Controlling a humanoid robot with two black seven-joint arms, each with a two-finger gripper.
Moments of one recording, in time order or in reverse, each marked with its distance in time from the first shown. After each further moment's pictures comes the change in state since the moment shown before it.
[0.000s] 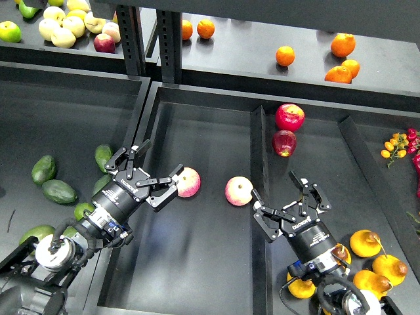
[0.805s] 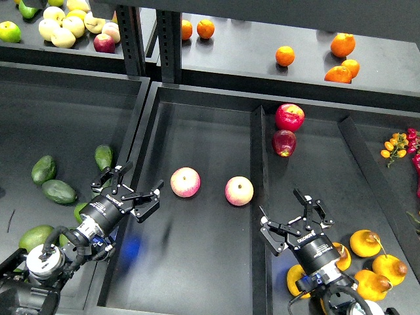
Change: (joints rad) left arm -0.031 0.000 -0.055 0.209 -0.005 0.000 -0.002; right arm -0.026 0.000 0.031 -0.046 -0.032 0.000 0.002
